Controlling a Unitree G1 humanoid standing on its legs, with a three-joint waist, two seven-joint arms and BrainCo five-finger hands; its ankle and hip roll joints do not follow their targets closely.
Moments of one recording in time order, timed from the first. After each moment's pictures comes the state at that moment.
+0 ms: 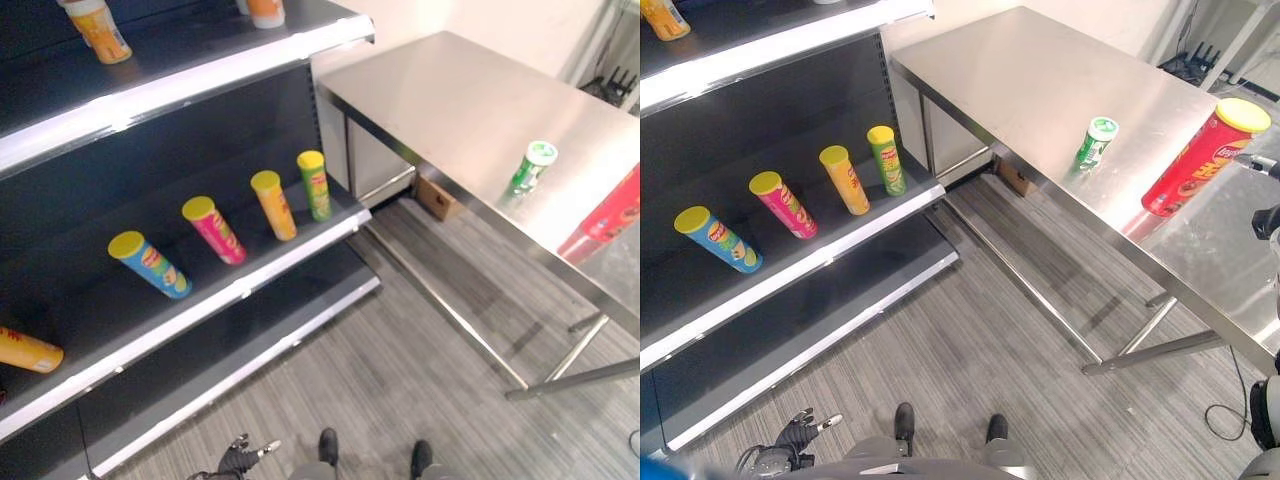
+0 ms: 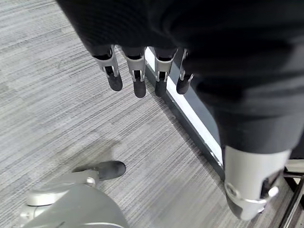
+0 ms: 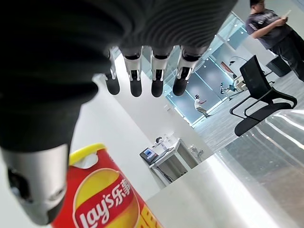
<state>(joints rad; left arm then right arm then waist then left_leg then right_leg) 0.12 0.29 -0.14 1.00 -0.23 -0.08 0.10 -0.64 -1.13 0.06 0.84 0.15 -0.07 -0.32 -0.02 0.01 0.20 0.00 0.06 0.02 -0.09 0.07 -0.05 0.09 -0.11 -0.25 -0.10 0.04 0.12</state>
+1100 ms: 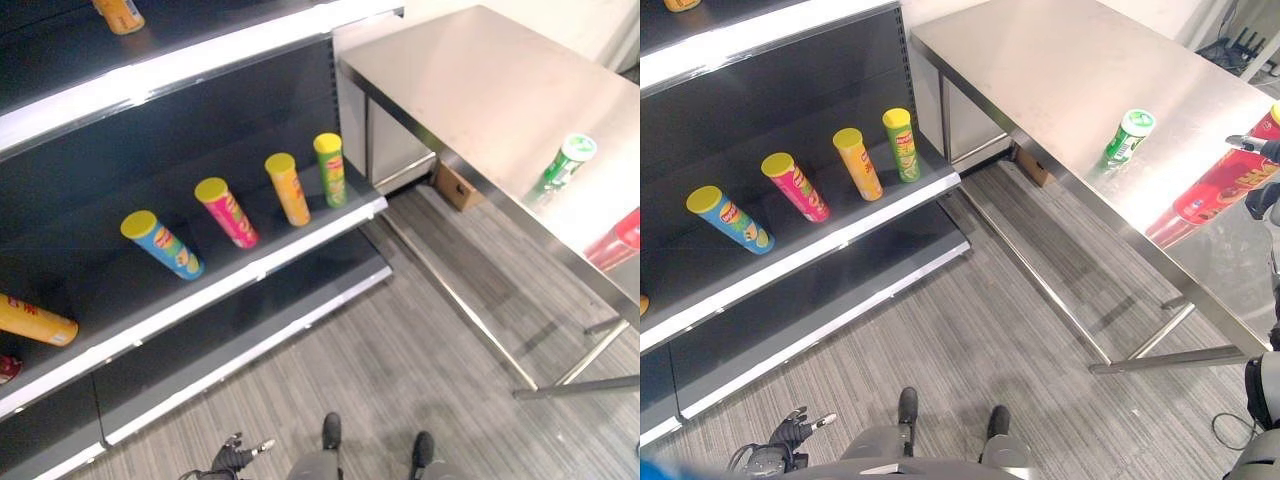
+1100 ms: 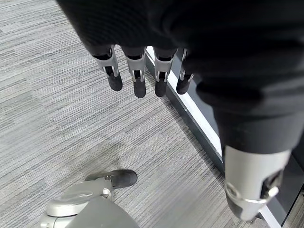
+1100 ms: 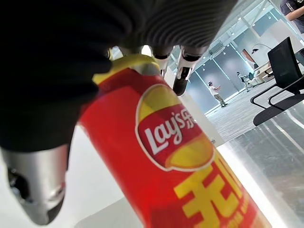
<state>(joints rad) 0.12 0.32 -0.14 0.99 -0.23 -0.09 0.10 -0.74 -1.13 0.18 0.88 0.11 -0.07 -0.32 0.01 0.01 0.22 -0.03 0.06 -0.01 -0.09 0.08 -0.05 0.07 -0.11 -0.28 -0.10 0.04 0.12</state>
